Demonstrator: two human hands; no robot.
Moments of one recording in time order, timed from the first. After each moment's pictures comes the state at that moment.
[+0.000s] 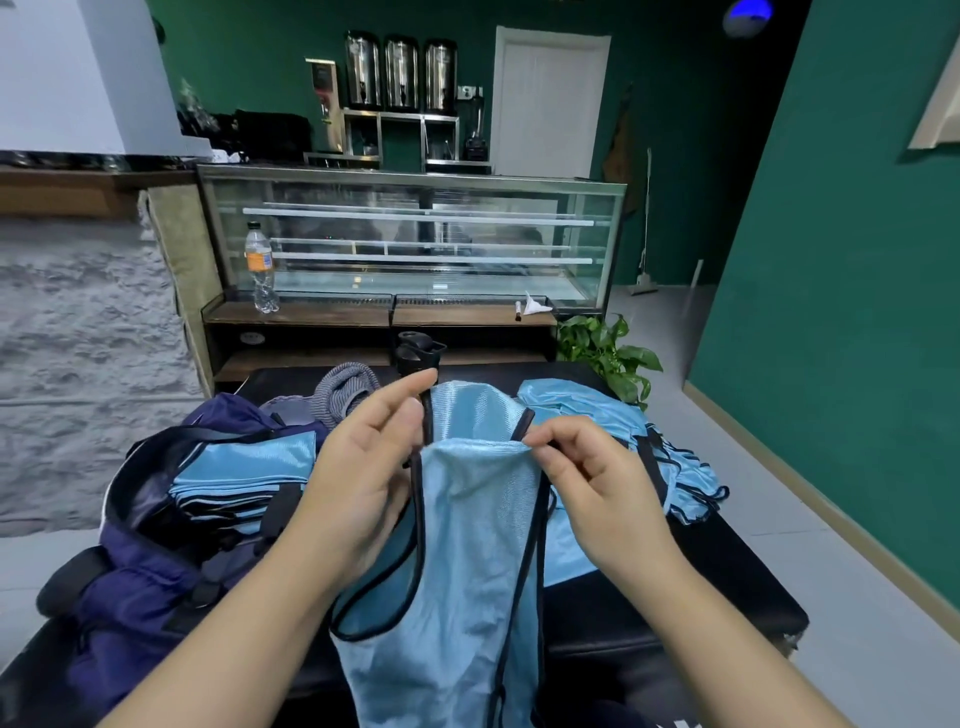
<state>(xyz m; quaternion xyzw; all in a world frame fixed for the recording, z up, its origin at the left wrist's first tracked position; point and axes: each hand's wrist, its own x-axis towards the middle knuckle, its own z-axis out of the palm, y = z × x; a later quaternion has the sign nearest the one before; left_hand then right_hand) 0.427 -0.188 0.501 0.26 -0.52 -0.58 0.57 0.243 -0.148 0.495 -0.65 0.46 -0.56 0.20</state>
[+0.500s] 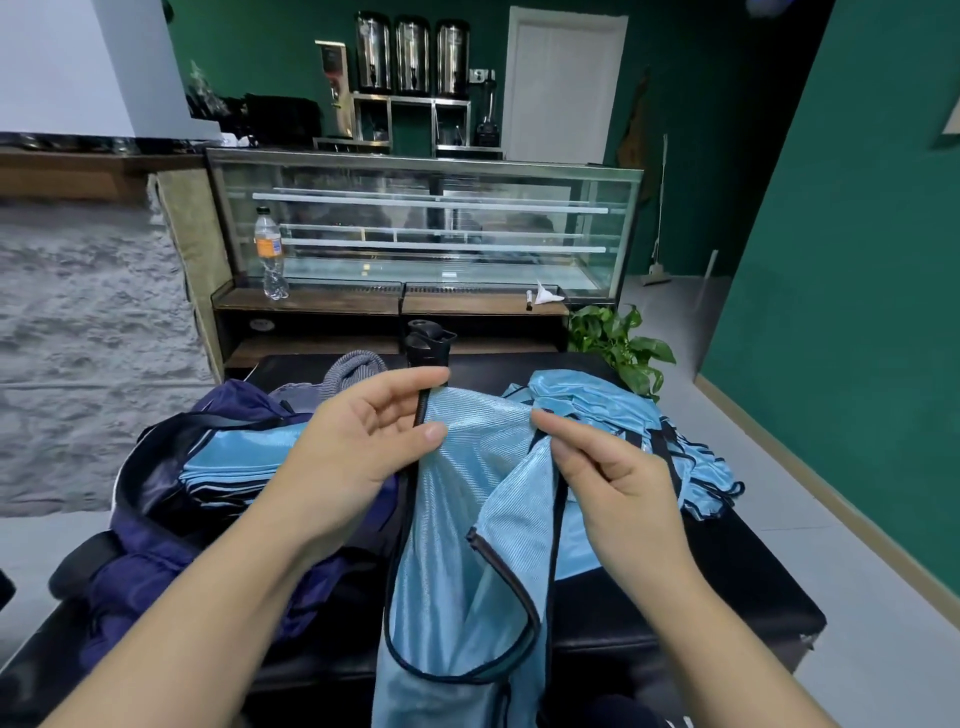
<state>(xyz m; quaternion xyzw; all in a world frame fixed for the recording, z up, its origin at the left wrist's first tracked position) 0.447 -0.199 0.511 0.29 -0.59 -0.55 0.52 0.252 -0.145 0.492 -0.59 0.43 -0.63 0.28</state>
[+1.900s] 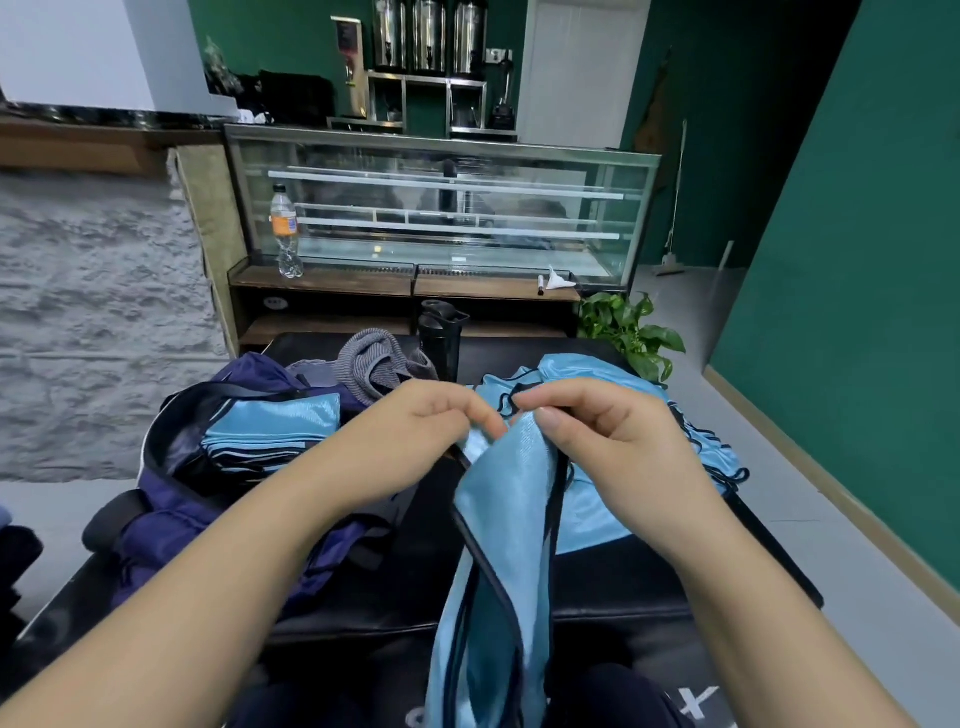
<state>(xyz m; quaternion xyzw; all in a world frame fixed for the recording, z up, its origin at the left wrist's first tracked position) 0.445 -0.194 0.519 0.37 -0.79 -0.40 0.30 0.259 -0.129 0.530 -0.68 0.42 -0.52 0.31</state>
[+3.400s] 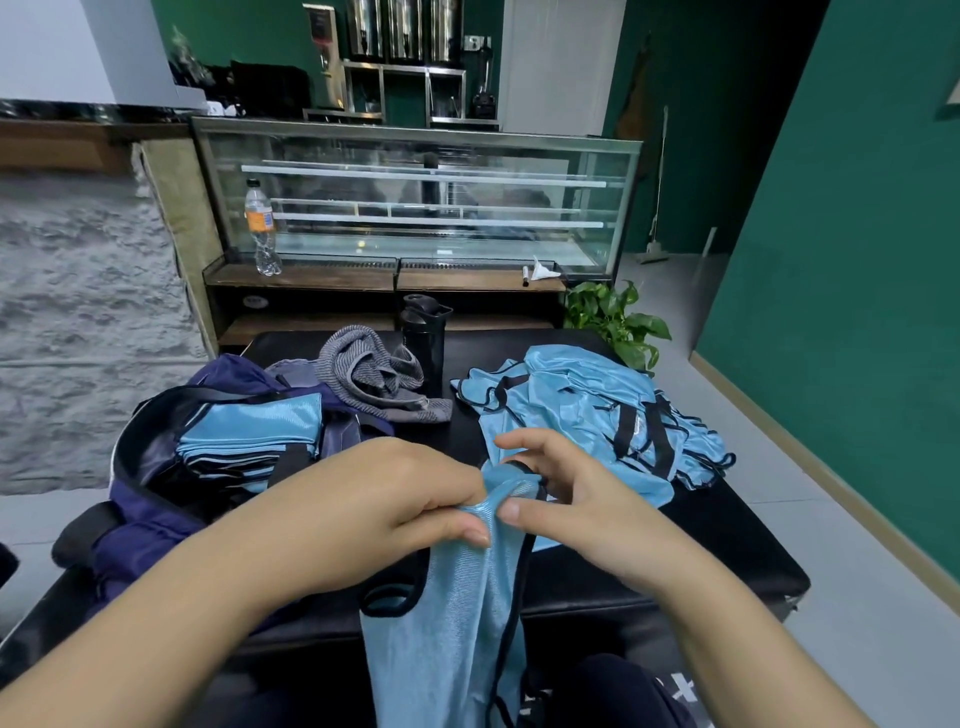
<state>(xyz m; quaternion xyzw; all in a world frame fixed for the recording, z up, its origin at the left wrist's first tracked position) 0.457 -0.165 0.517 0.22 -0.96 -0.10 0.16 0.247 -0.134 0.482 -0.63 0.49 -0.39 0.47</state>
